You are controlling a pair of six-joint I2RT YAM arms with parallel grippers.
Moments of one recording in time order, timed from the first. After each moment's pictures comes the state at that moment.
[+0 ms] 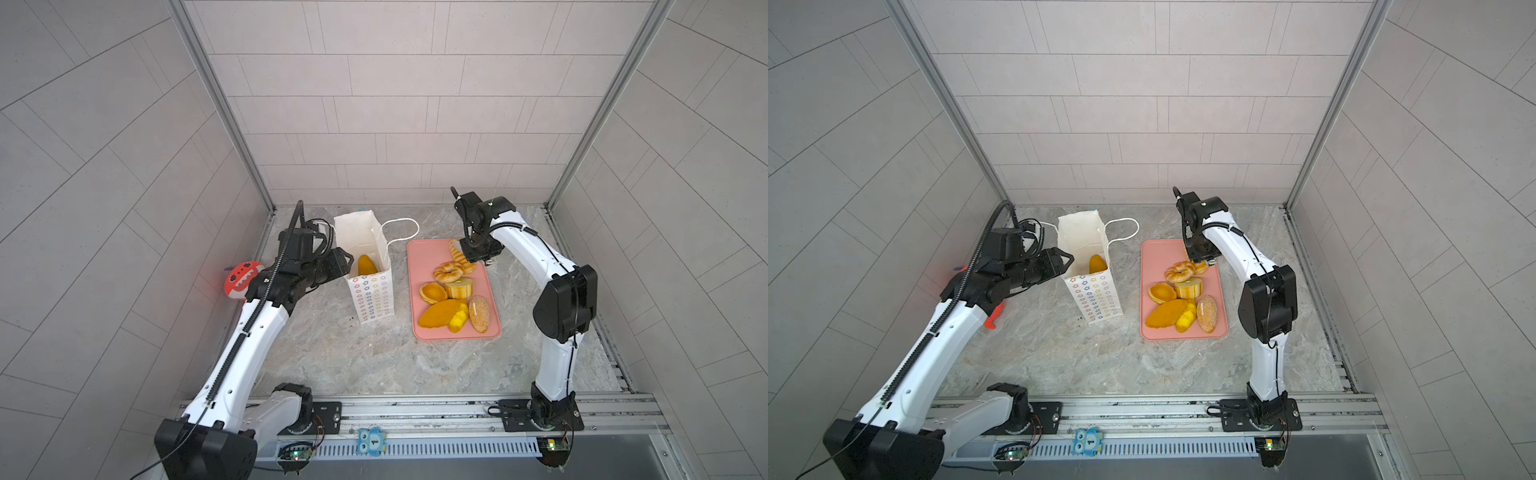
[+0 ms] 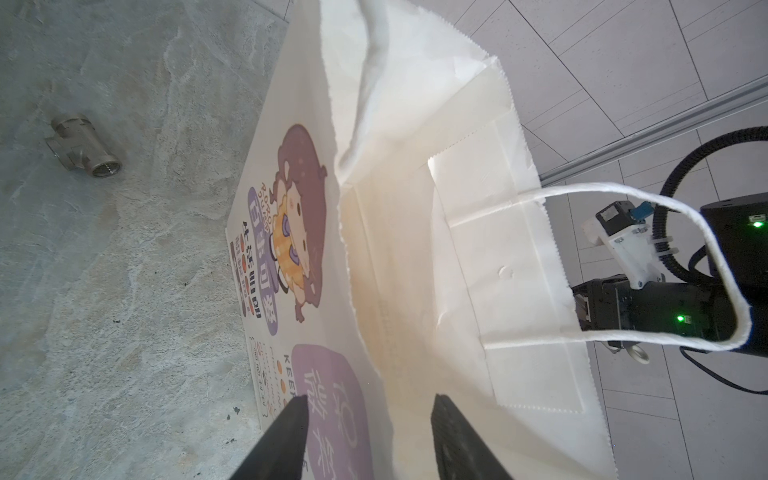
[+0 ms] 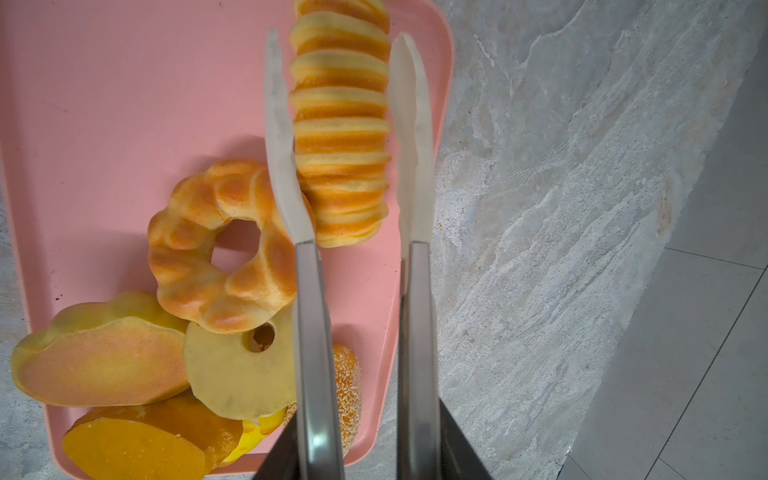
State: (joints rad) left arm -0.18 1.08 1.09 -0.70 0.31 -0.55; right arm 0.34 1.95 1.90 -1.37 0.24 0.16
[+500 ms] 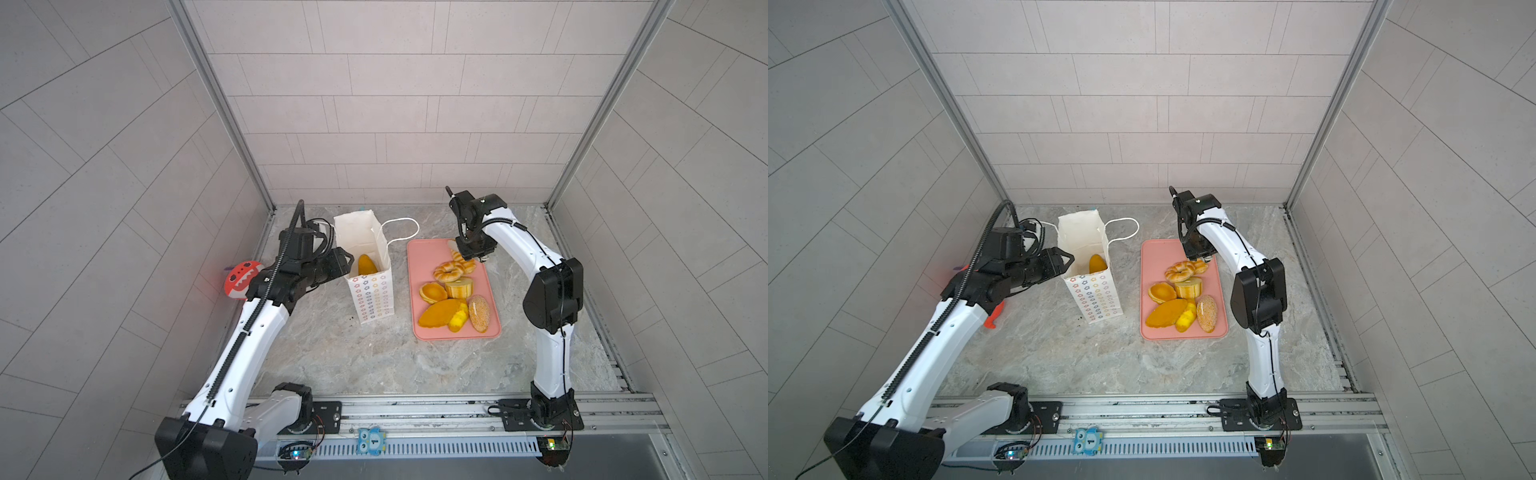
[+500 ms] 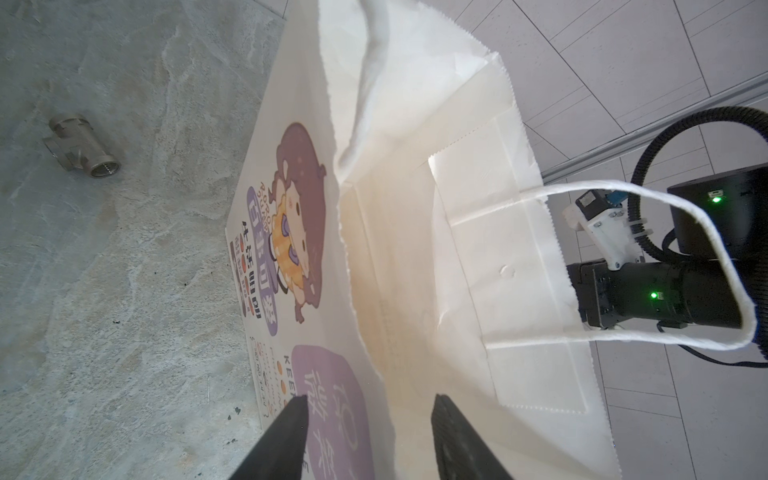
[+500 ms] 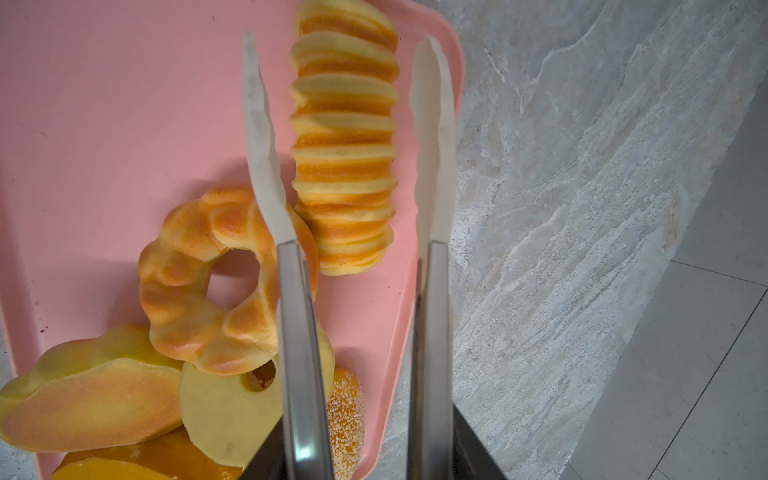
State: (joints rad) left arm -0.18 1.09 1.09 -0.69 0.31 -0.54; right arm 0.34 2.06 2.00 -1.38 0.25 0.16
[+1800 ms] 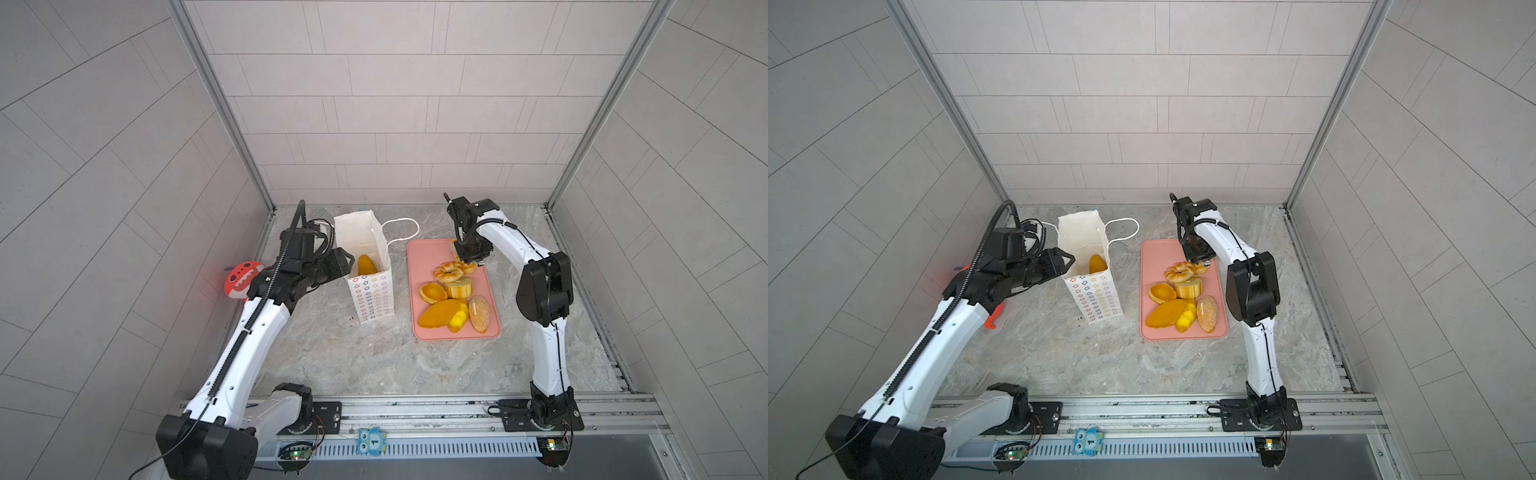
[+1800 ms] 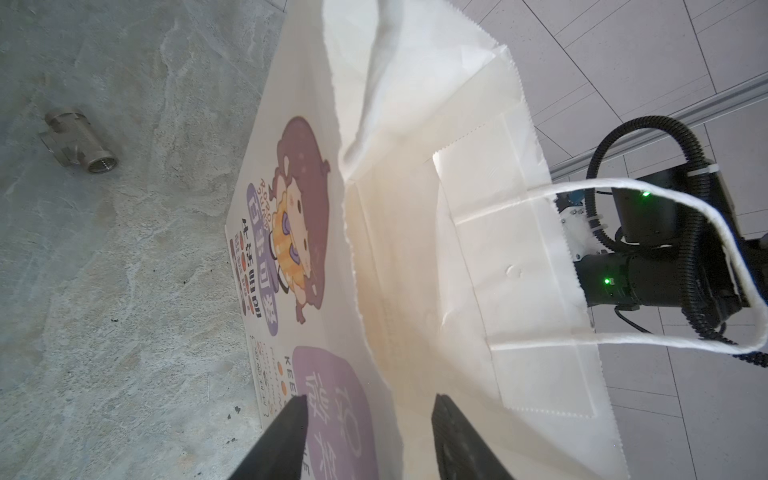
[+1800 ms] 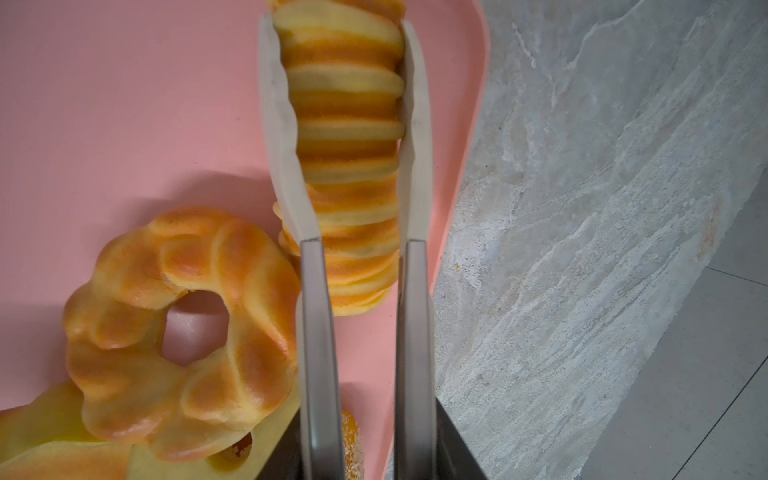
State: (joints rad) left arm -0.18 1.10 1.09 -0.69 0.31 -0.54; right arm 0.32 2.13 1.98 -1.33 0.25 0.16
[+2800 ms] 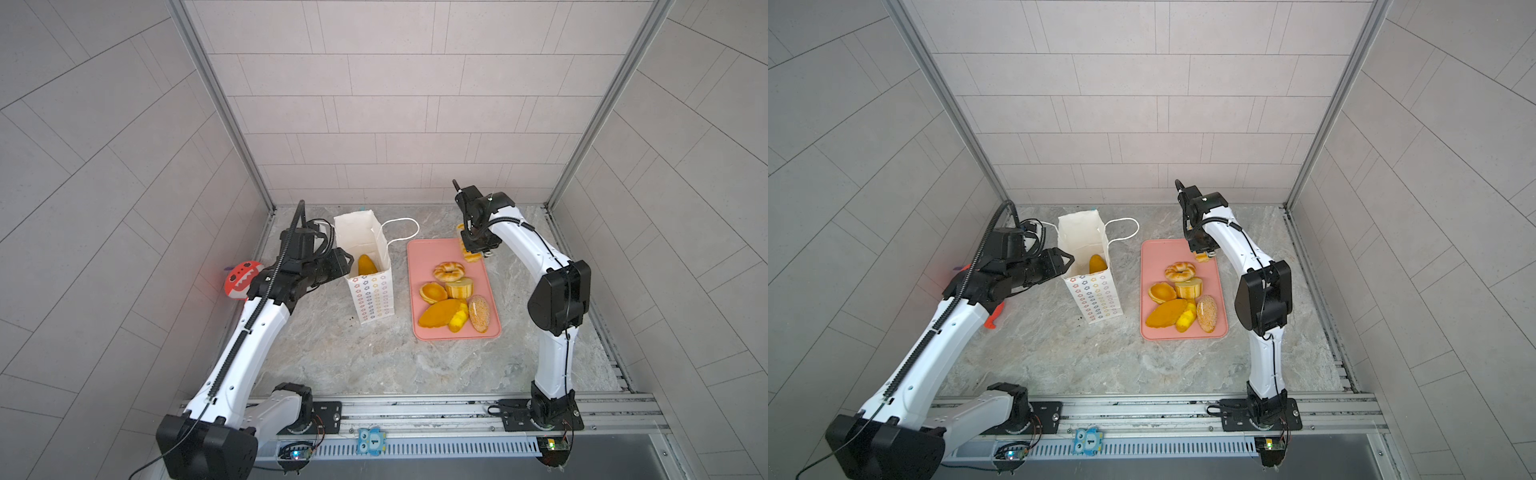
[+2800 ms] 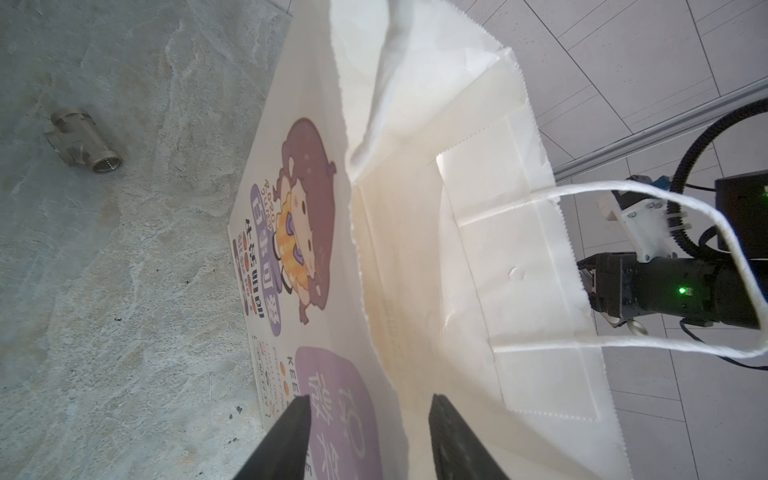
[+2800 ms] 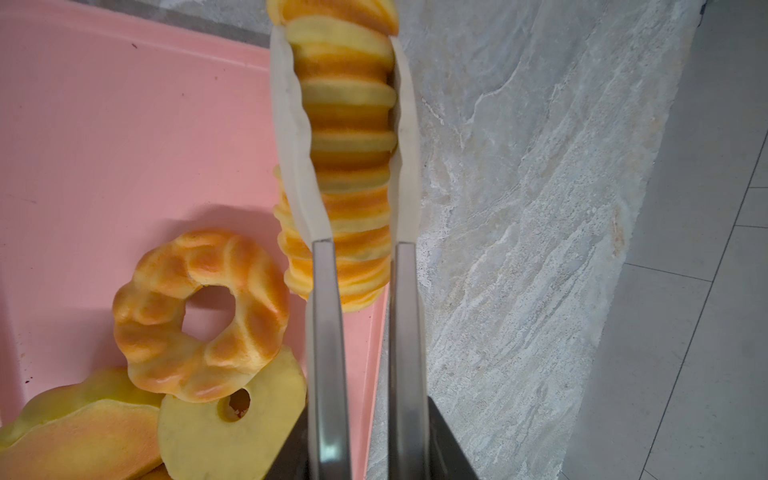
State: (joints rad) left arm -0.18 1.10 1.09 -0.69 0.31 -0.55; right arm 0.31 2.00 1.98 -1.32 0.31 0.18
